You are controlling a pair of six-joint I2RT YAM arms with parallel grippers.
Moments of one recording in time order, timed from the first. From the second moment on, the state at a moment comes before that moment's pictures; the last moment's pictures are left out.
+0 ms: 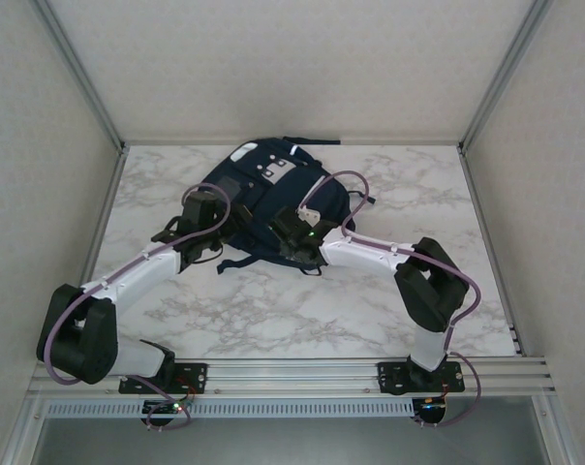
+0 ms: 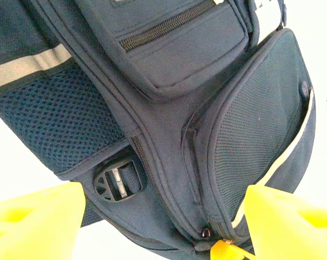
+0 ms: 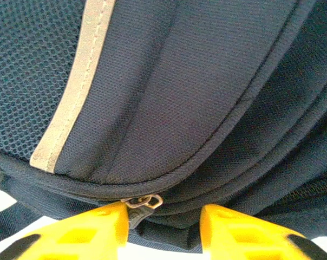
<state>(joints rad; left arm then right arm) -0.41 1.36 0.82 -0.18 0.08 -1.00 0.91 1.82 1.28 -0.57 0.31 0.98</state>
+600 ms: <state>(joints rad) -0.44 1.40 0.85 -0.17 0.07 -1.00 0.90 1.75 1.37 -0.66 0.27 0.85</state>
